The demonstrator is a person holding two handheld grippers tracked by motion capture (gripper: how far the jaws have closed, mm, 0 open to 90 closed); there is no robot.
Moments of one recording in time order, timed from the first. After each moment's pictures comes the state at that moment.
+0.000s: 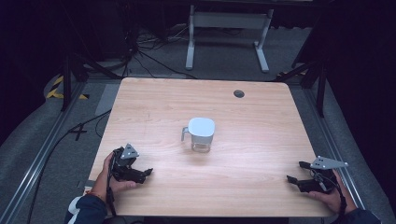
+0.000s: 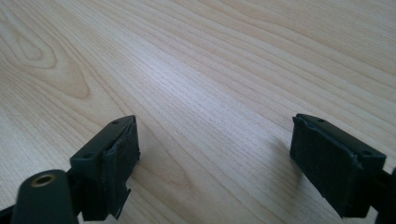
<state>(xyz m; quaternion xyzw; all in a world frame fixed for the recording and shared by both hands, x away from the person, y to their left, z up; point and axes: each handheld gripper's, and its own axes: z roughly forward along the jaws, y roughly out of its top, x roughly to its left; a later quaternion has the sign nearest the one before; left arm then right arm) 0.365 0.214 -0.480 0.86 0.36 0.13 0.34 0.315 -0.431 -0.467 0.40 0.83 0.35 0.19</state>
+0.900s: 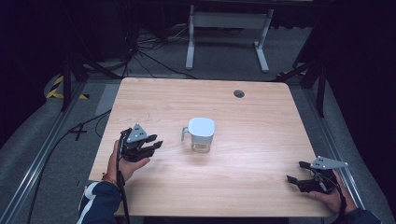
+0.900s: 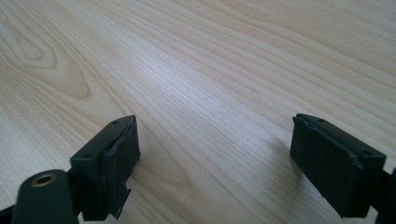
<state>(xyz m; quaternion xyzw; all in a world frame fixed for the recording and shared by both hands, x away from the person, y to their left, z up) 0.387 0.172 -0.410 0.82 0.32 0.18 0.44 0.314 -0.431 -0.467 0.40 0.82 0.36 0.19</state>
